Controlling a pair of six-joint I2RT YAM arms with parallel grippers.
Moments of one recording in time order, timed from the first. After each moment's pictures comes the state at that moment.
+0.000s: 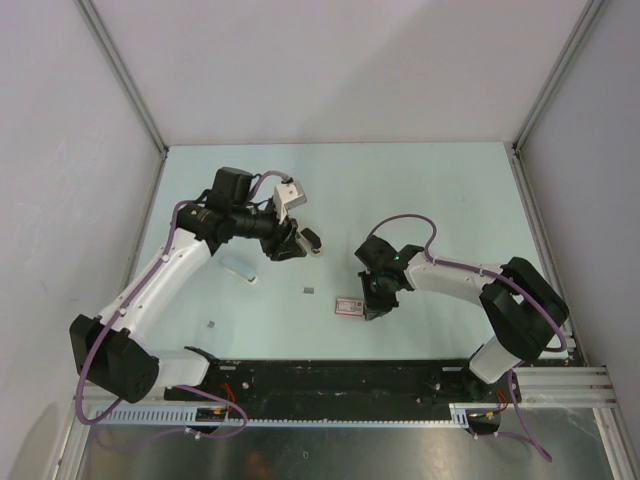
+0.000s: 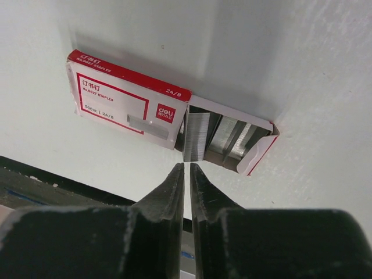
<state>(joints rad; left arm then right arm) -0.41 1.29 1.21 -0.72 0.75 0.43 0.79 1.59 0.91 -0.60 -0.15 0.66</state>
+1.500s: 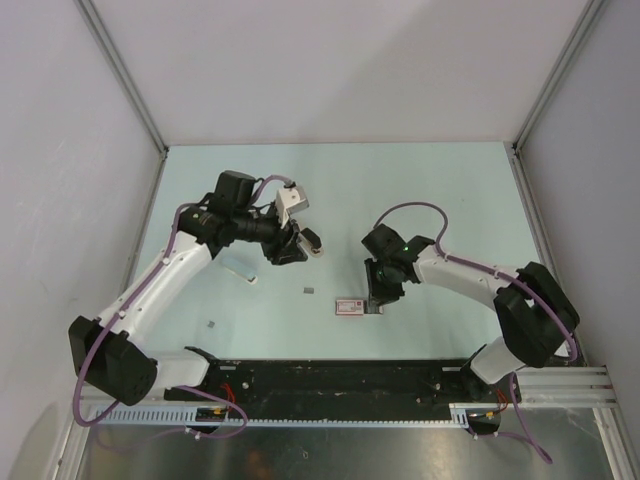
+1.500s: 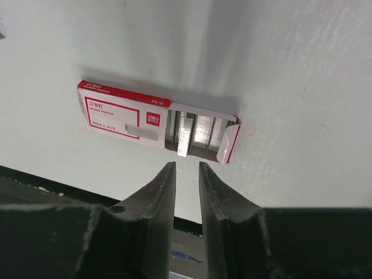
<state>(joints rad) -0.43 1.27 1.19 -0.72 0.73 0.43 0.73 1.53 0.96 -0.66 -0.08 0.63</state>
